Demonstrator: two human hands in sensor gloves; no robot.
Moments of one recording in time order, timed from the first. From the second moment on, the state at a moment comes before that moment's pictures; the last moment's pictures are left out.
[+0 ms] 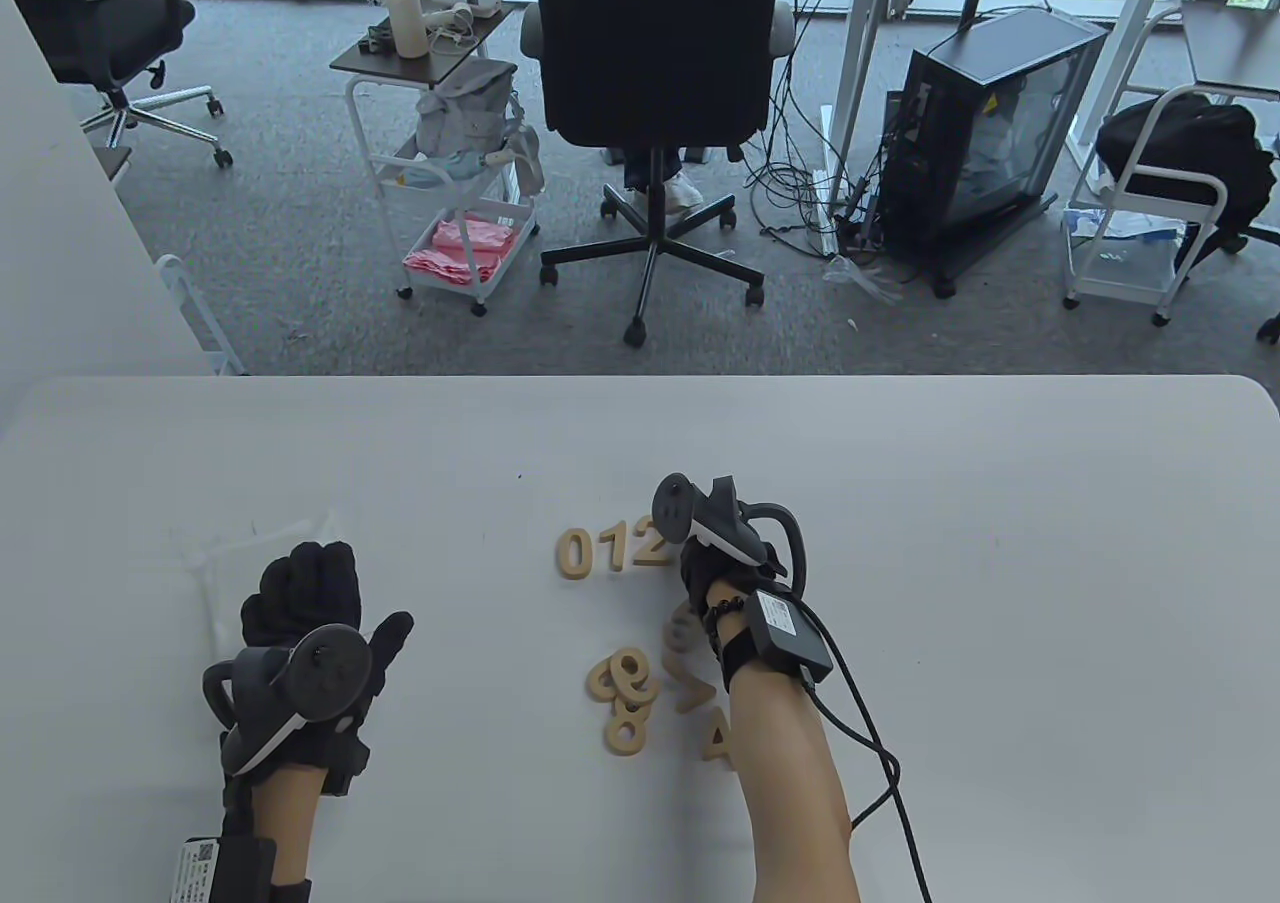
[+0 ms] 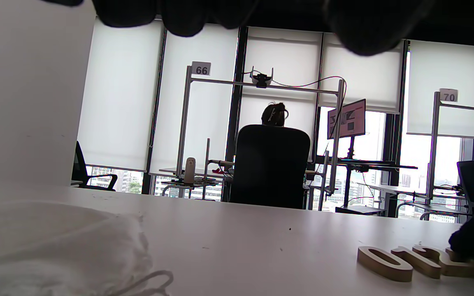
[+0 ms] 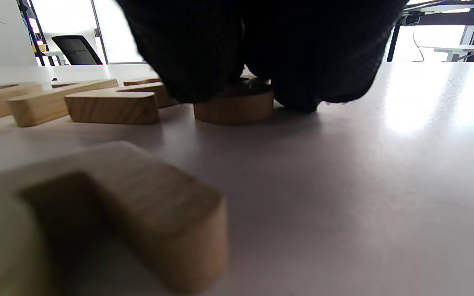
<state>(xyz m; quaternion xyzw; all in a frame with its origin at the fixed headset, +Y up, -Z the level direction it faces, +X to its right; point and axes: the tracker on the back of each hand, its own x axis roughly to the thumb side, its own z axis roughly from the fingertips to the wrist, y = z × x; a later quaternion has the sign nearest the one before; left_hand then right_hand) -0.301 -0.673 -0.332 0.13 -0.04 0.06 0.99 0.048 -0.756 -0.519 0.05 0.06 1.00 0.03</state>
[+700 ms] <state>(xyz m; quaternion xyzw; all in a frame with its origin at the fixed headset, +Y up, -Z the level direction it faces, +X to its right) -0.302 -0.672 -0.331 0.13 -0.03 0.06 0.99 0.052 -0.754 -0.521 0.05 0.06 1.00 0.06</state>
